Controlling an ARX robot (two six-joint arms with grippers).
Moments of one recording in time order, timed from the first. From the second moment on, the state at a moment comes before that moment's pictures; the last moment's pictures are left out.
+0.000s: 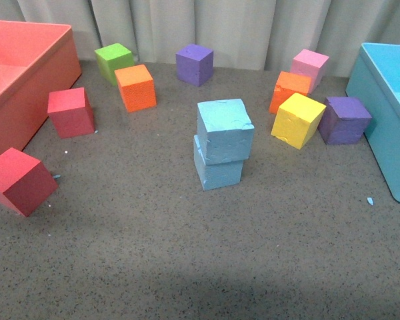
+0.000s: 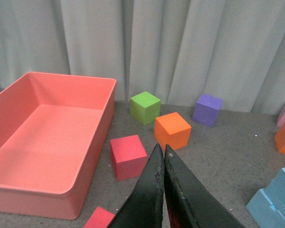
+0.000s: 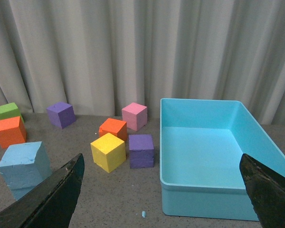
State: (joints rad) left arm -0.17 1.29 0.17 1.10 -0.17 -0.01; right arm 0.00 0.00 0.00 0.00 0.00 0.00
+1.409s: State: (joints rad) left arm 0.00 0.33 0.02 0.34 0.00 -0.01; right arm 0.00 0.00 0.00 0.00 0.00 0.00
